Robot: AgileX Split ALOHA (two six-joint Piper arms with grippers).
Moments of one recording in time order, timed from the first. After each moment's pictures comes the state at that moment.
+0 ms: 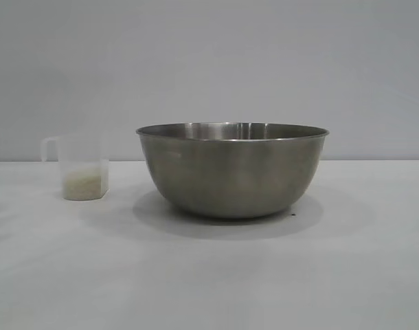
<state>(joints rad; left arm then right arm) -0.15 1.26 -1.04 -0.22 0.78 0.21 0.03 -0.02 -0.49 0.07 1.14 -0.07</state>
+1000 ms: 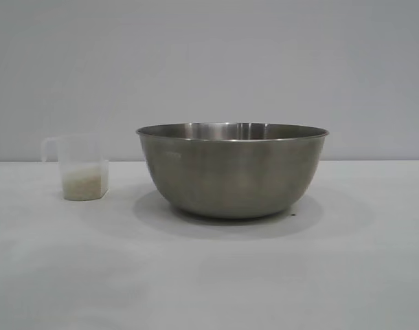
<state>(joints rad) -0.27 1.00 -0.35 -0.34 -0.06 0.25 0.03 -0.02 -0.49 0.07 1.14 -0.07</state>
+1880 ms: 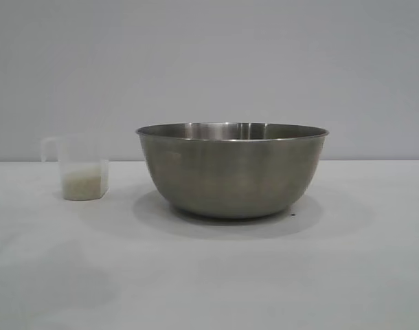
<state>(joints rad) -0.30 1.47 -0.18 -0.14 -0.92 0.07 0.03 -0.02 -0.49 0.07 1.14 -0.07</state>
